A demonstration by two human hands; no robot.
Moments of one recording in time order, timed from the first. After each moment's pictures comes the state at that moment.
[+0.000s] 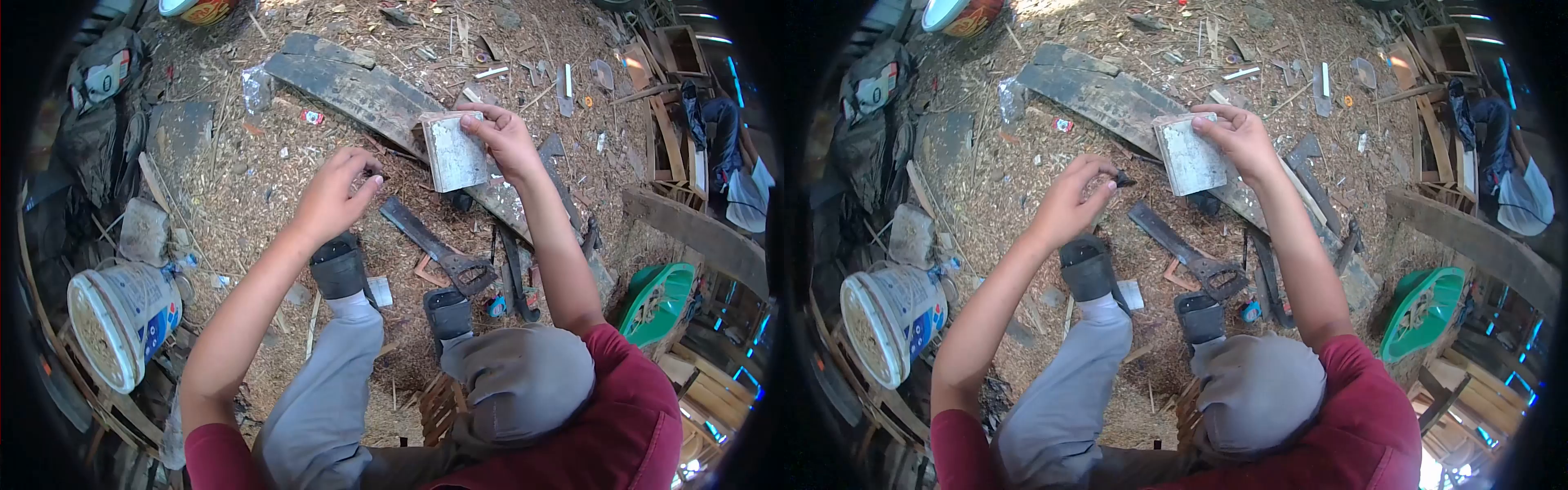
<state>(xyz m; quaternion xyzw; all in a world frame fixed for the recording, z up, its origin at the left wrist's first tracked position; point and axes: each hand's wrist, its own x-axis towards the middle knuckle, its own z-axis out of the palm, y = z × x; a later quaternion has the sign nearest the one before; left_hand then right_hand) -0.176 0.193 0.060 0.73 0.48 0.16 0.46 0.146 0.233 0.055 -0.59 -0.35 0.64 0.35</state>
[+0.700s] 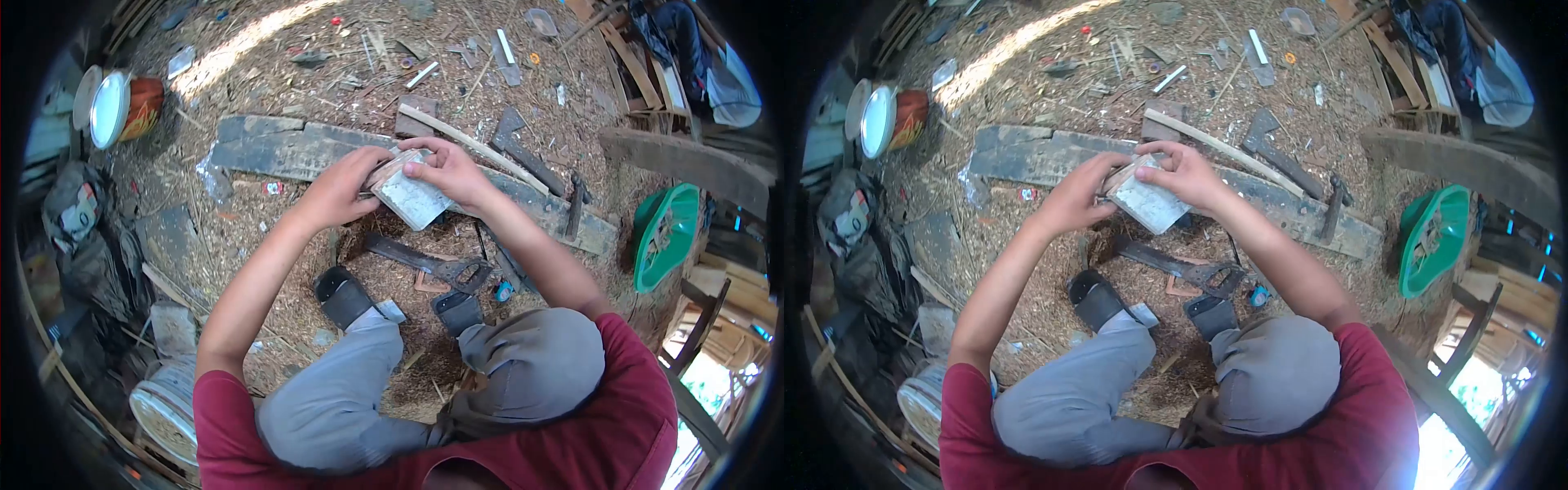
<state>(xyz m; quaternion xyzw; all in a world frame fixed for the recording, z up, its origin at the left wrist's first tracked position) -0.085 0.313 0.040 0.84 0.20 0.11 0.50 0.153 0.211 0.042 -0.55 -0.26 0.70 0.39</state>
